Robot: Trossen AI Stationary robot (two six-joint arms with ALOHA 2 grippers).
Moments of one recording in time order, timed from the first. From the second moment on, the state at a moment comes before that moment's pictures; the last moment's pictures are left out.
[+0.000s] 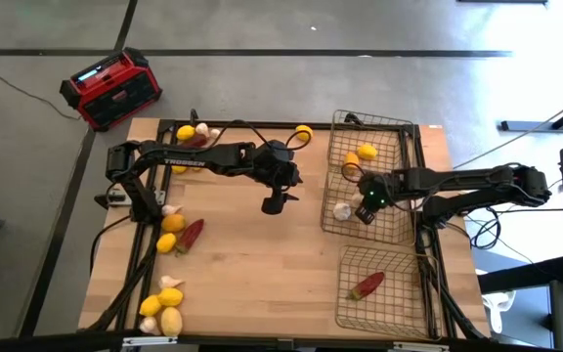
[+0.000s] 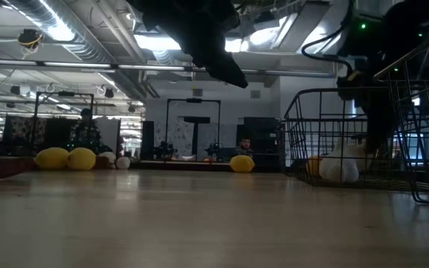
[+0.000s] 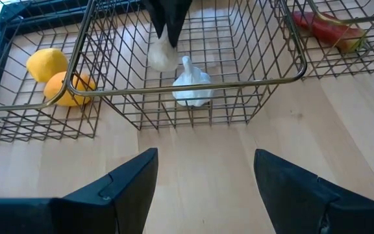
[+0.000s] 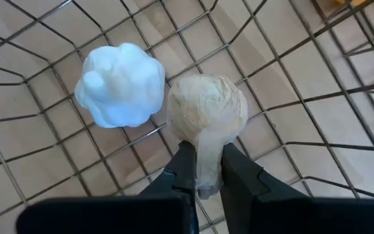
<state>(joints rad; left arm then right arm) 0.18 1.73 1.33 -0.33 0.18 0.31 -0.12 1.07 0.59 -0.73 0.09 0.55</state>
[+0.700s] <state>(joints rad) 0.18 1.73 1.33 -0.33 0.18 0.31 -0.12 1.07 0.53 -0.66 0.09 0.57</state>
